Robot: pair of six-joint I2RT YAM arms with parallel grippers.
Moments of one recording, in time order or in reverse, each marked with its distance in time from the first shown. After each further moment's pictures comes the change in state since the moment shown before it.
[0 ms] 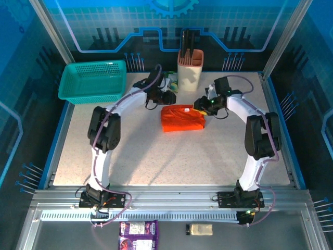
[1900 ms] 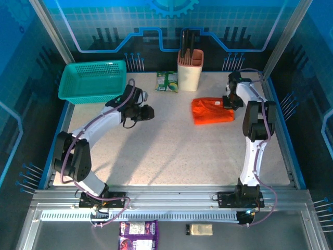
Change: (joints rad) left arm 0.074 -0.519 -0.608 0.029 -0.089 -0.098; right arm -0.203 0.364 0.426 -0.340 0.650 -0.382
